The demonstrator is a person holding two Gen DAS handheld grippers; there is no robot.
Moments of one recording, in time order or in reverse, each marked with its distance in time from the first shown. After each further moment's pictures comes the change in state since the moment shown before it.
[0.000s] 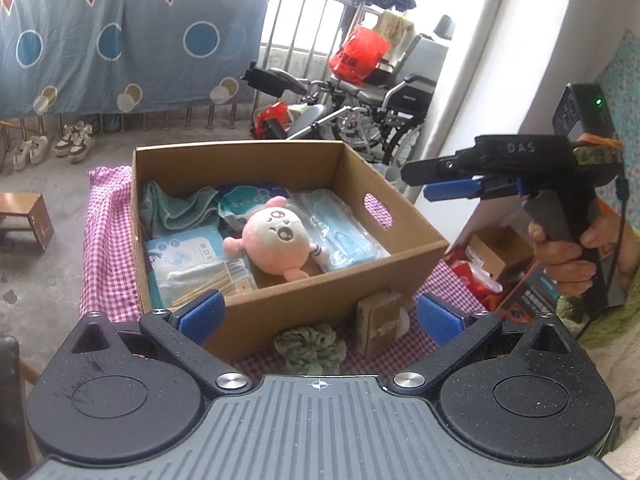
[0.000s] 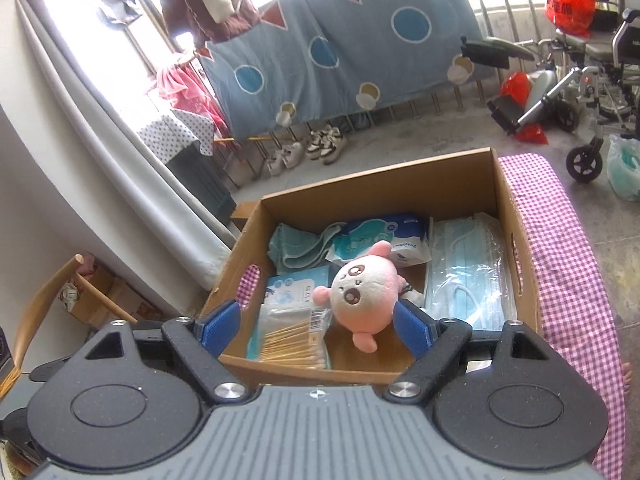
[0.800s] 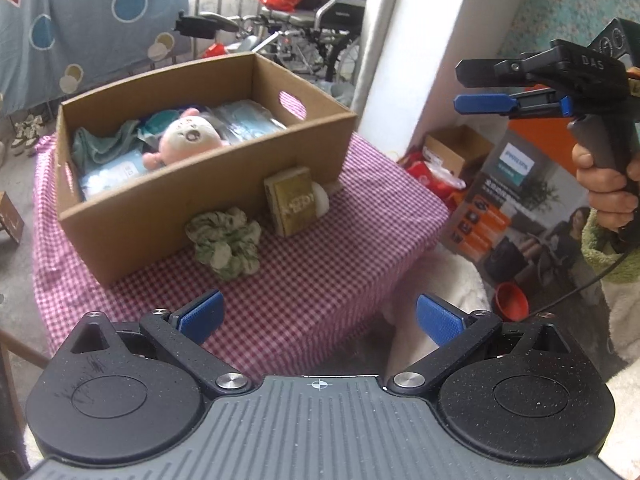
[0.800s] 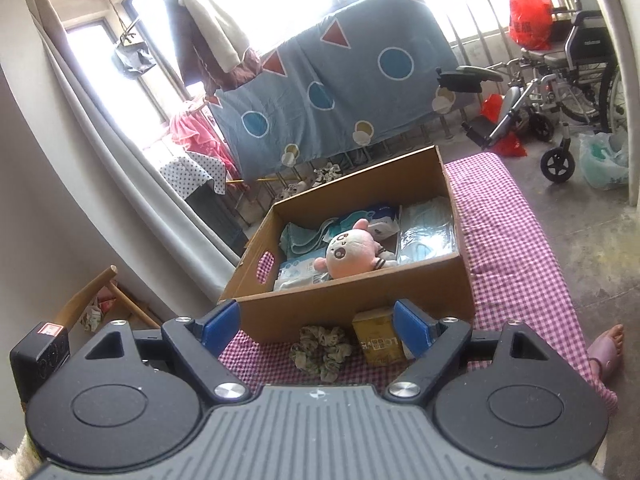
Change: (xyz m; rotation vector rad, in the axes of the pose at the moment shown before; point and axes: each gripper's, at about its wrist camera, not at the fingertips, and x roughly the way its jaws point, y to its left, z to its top) left arm -0.008 -0.080 -0.077 0.173 0.223 -0.084; right arm -0.130 -0.026 -0.111 0.058 -0.145 0.034
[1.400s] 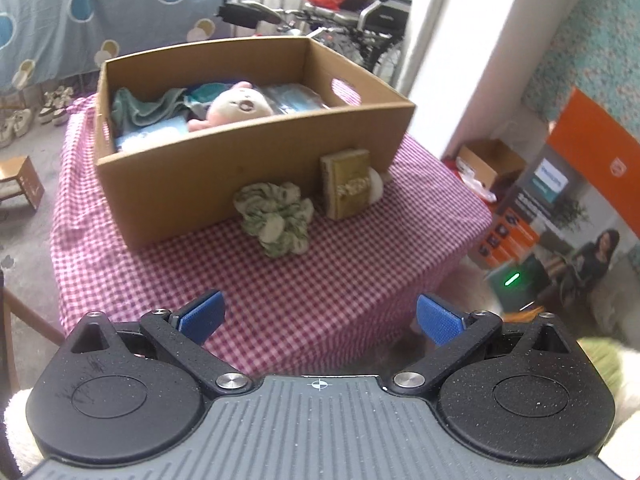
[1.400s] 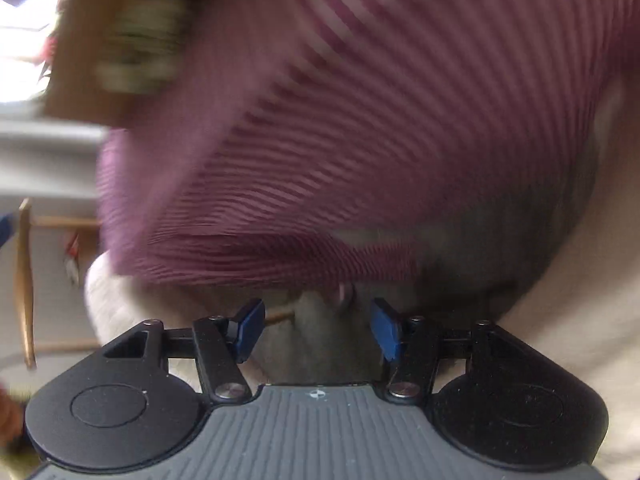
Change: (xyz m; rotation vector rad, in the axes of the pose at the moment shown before) left arm 0.008 0.044 -0.023 -0.124 -0.041 0.071; right arm 0.192 -0.077 -0.243 0.587 0.643 -0.083
